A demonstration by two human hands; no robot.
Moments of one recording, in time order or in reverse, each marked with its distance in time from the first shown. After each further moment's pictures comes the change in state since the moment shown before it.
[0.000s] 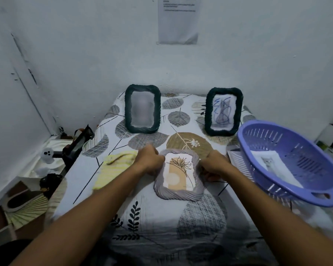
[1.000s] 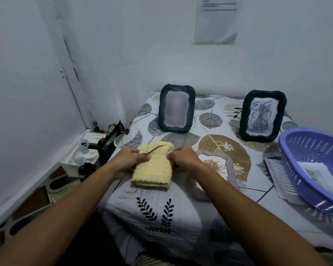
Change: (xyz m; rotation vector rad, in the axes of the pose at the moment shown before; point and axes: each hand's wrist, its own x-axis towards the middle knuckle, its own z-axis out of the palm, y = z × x) left_hand -0.026 -0.090 -0.110 -0.586 -0.098 -0.135; right_hand -0.023 -0.112 0.120 0.274 -0.244 -0.170
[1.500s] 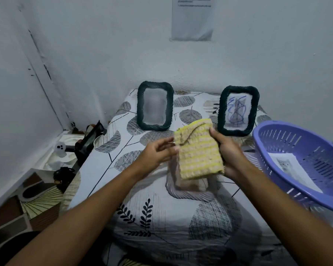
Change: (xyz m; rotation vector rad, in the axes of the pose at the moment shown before) left_hand 0.008 0.012 0.108 -0.007 -0.328 0.367; right_hand -0.057 0.026 -0.129 0.799 0.027 -0.047
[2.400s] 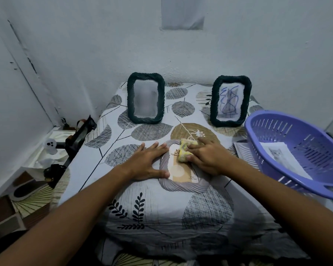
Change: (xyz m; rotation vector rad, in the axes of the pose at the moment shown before) left_hand 0.019 -0.055 -0.023 1.138 -0.263 0.190; right_hand 0.027 0.028 -0.039 -2.096 -0.306 -0.519
